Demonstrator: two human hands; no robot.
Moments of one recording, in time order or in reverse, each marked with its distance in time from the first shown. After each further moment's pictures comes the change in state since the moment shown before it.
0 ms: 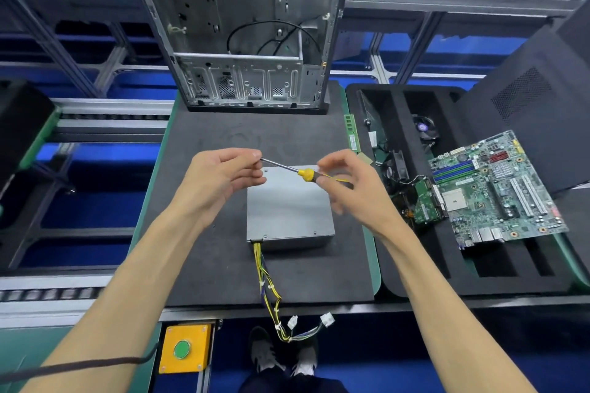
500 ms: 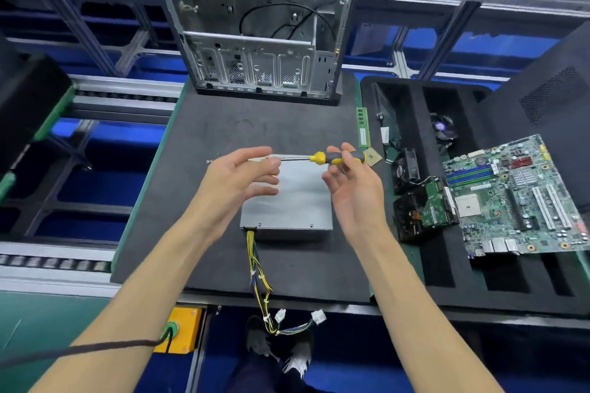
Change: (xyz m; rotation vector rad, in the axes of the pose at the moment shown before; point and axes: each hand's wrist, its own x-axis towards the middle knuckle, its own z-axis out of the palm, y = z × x) left_hand -0.021 -0.035 0.020 0.016 0.012 -0.010; right_hand 0.008 0.020 0.024 1.009 0.307 0.228
